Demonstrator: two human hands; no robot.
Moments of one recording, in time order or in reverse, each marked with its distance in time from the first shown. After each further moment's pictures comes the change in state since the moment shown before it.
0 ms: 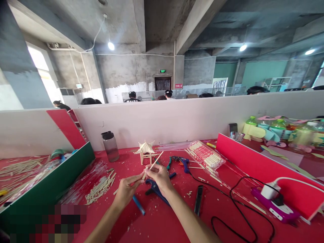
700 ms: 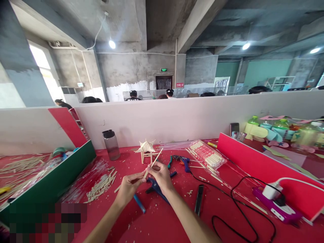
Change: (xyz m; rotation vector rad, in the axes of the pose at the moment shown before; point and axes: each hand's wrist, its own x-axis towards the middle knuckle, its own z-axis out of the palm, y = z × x) left_hand 0.003 0.016 0.010 -0.329 0.034 -0.179; right_hand 0.001 0.001 -0.001 -0.035 0.010 -0.083
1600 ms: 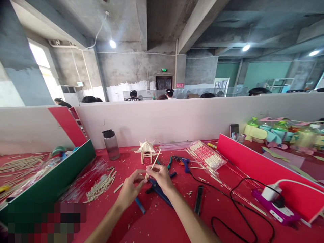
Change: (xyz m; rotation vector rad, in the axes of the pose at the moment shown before) left_hand -0.004 0.004 0.002 0.283 -0.078 0.083; right_hand 0.004 0.003 -0.009 -0.181 -0.046 0.052
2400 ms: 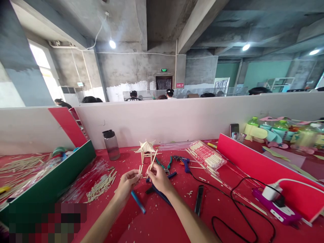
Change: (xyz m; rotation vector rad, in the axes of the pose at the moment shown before) left_hand 0.011 -0.024 -0.007 -0.616 0.218 -0.343; right_hand -0.001 0.003 0.001 -0.261 -0.114 -0.224
